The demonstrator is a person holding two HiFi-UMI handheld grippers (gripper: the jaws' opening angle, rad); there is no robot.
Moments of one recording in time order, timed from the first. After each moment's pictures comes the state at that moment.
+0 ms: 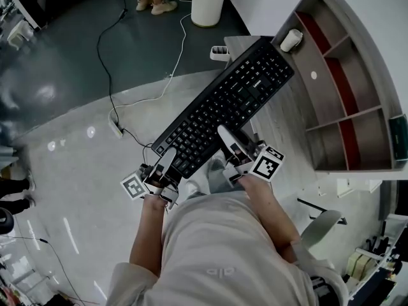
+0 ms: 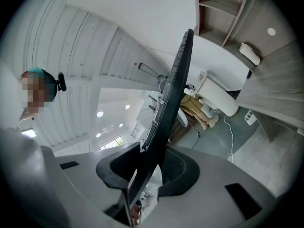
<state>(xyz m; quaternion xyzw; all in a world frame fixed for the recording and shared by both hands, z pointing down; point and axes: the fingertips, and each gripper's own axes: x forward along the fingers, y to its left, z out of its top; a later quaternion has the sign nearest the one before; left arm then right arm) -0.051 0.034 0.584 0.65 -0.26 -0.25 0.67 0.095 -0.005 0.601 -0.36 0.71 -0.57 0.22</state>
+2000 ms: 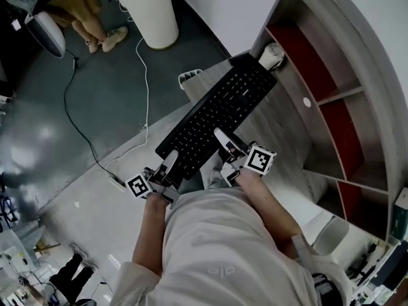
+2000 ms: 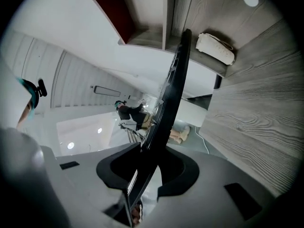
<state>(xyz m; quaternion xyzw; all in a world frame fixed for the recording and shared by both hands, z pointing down) -0.052 0.048 0.573 0.64 -0.26 -0.24 0.69 0.089 0.003 0.584 -0.36 0.69 -0.59 0.20</state>
